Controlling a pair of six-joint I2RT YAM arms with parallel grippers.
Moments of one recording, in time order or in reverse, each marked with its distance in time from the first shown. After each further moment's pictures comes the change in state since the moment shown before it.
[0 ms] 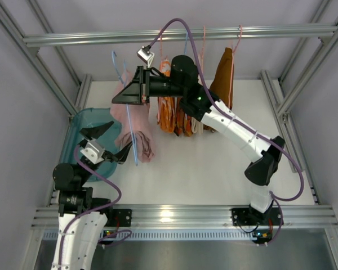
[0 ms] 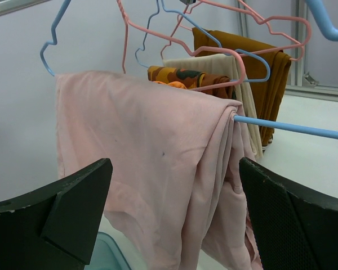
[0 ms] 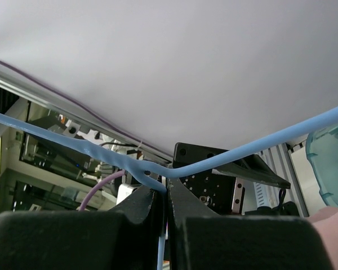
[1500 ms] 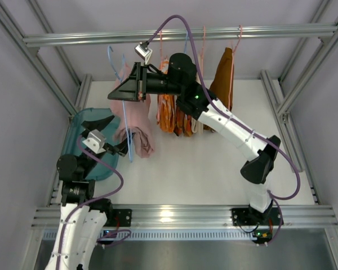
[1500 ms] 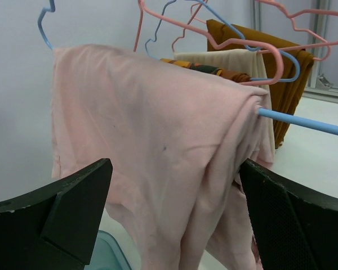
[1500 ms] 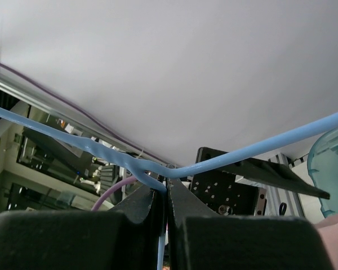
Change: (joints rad) left arm 0.000 0.128 -0.014 0.110 -0.048 -0.008; right arm 0.011 0.048 0.089 0.002 0.029 0.000
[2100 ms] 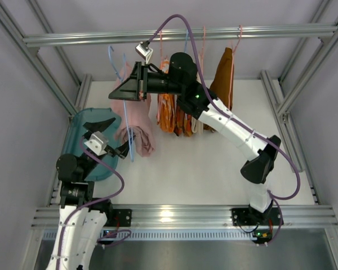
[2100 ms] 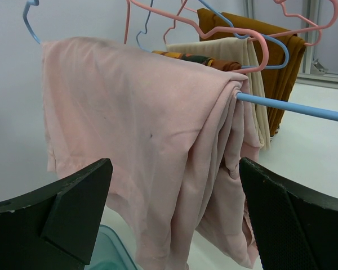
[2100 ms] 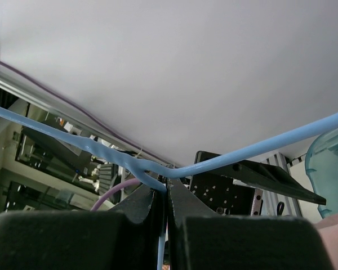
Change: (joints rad) left arm 0.000 -0.036 0.020 -0.095 0.040 0.053; right arm -0.009 0.000 0.000 0.000 -0.011 -0.007
